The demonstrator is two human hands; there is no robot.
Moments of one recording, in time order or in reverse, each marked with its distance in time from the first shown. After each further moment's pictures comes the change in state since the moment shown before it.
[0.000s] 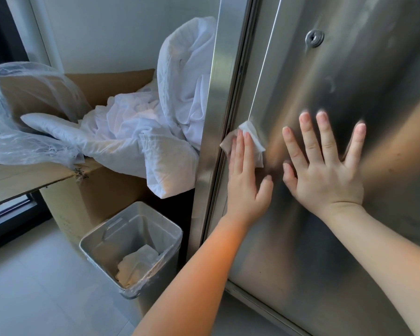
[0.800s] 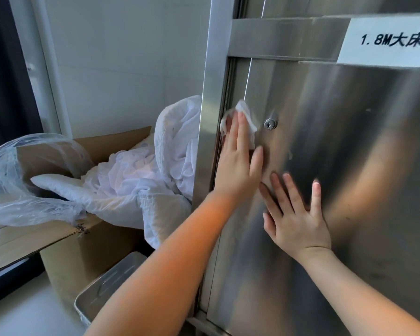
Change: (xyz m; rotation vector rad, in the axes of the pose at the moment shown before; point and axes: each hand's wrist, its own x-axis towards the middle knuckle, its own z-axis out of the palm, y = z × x) left_hand 0.124 0.070 -0.030 0.142 -0.043 0.206; right_hand -0.001 -0.001 0.003 0.010 0.034 0.023
